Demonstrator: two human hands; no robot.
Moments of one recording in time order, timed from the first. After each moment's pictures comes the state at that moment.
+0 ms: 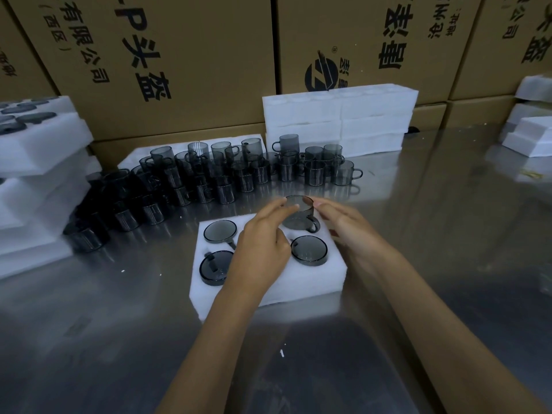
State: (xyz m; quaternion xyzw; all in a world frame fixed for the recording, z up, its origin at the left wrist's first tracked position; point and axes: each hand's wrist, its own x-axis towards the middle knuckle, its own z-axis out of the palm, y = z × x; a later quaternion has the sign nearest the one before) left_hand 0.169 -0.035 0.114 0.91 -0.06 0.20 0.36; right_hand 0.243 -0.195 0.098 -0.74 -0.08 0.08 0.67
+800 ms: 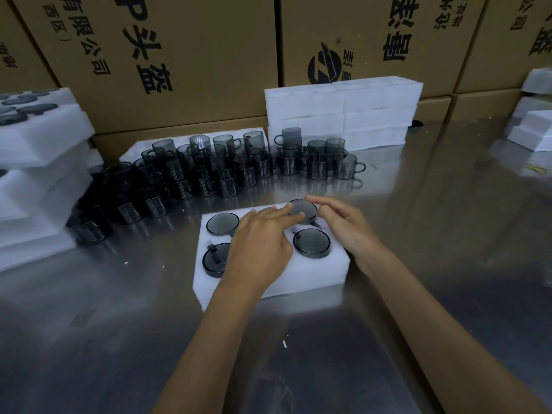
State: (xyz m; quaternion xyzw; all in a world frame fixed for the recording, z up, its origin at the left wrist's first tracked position) left_hand 0.168 -0.027 0.107 0.97 -0.07 0.17 0.18; right_hand 0.234 -0.189 0.090 -0.74 -0.11 0.02 0.66
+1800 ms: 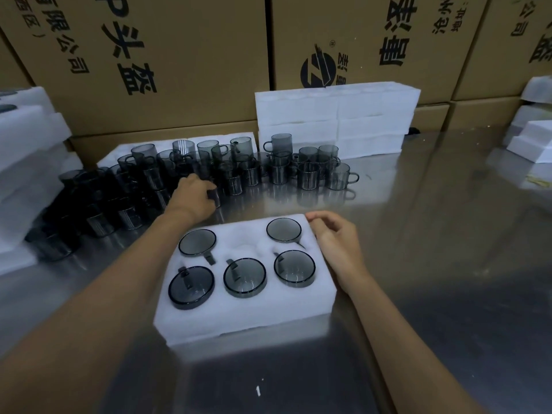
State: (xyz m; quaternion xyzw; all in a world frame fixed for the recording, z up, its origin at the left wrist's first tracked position) left_hand 0.308 0.084 0.120 0.98 0.10 0.08 0.12; right_hand 0.265 -0.186 0.066 -0.71 -0.01 -0.06 0.71
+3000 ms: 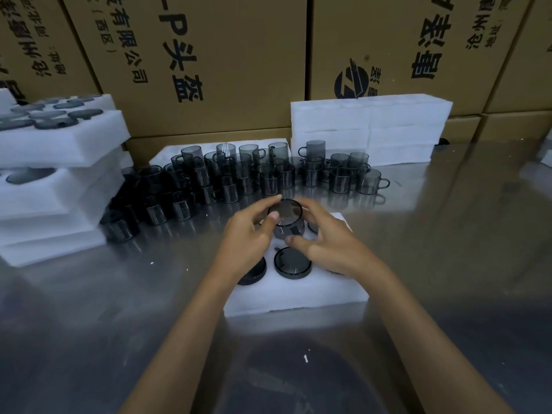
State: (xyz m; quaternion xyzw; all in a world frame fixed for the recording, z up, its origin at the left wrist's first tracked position) left_hand 0.168 0.026 0.126 0.84 -0.03 0.20 0.50; right_hand 0.215 -0.140 0.115 -0.85 -0.27 0.02 0.46
